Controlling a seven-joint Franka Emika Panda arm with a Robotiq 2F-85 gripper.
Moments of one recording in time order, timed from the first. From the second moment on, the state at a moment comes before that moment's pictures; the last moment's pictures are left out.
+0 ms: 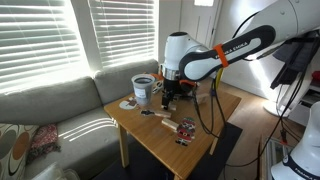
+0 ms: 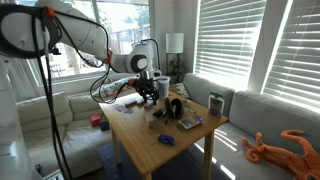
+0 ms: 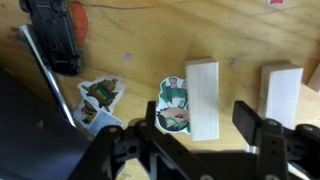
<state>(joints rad) 0.11 0.14 0.09 -1.98 -0.10 2.21 0.10</state>
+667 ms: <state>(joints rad) 0.11 0.15 0.09 -1.98 -0.08 2.20 0.07</state>
